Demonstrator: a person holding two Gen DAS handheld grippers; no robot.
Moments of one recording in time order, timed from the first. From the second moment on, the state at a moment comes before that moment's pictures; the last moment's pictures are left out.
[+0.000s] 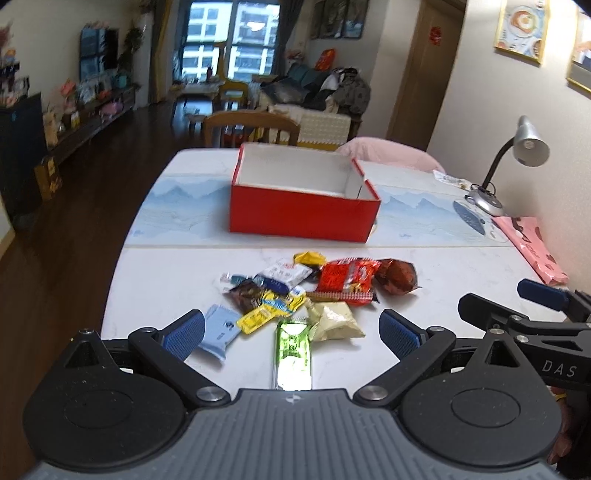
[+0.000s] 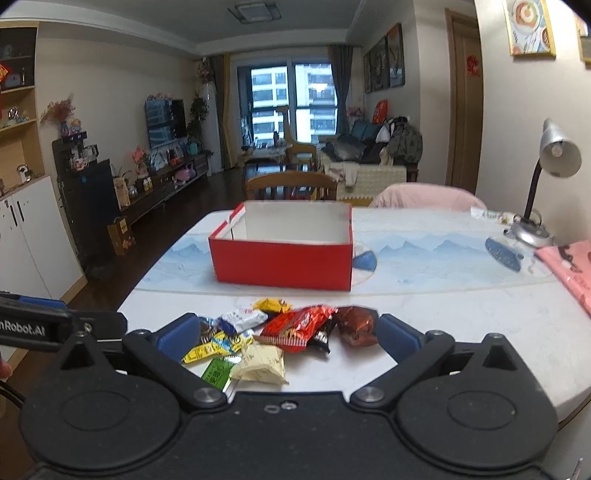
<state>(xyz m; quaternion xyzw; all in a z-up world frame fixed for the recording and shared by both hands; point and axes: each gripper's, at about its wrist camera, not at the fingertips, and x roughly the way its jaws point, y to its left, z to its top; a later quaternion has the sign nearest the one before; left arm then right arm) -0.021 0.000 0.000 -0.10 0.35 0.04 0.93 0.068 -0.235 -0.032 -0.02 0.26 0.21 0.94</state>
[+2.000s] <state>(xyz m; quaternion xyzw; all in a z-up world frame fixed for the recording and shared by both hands) 0.100 -0.013 -0.155 -0.07 0.53 0.00 0.85 0.216 -0.160 -0.146 -0.02 0.50 0.26 0.82</state>
